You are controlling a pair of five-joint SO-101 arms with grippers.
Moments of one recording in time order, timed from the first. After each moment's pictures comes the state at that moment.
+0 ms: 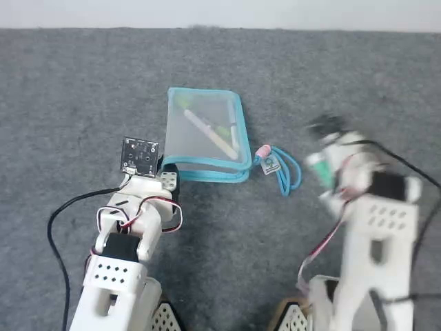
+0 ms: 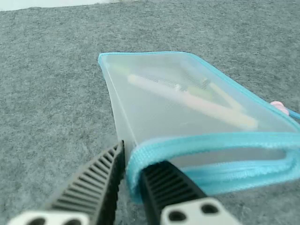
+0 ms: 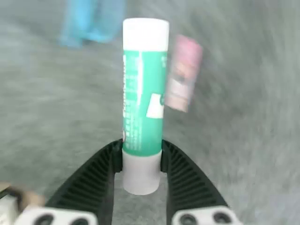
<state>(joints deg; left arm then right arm) 2.9 -67.5 83.2 31.3 5.7 2.8 -42.0 37.4 84.2 41.9</state>
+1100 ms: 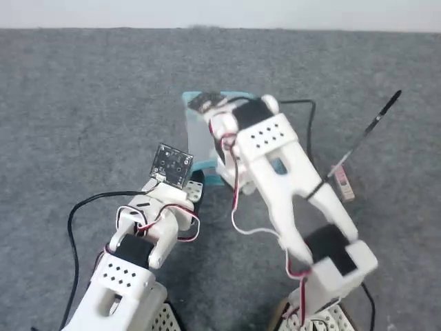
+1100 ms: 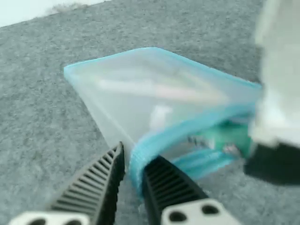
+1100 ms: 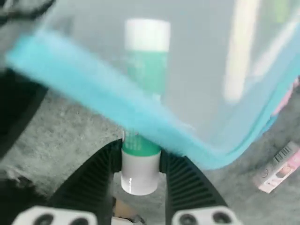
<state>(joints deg) 14.8 -67.5 83.2 31.3 3.2 -32.0 9.7 -11.9 100.0 12.4</state>
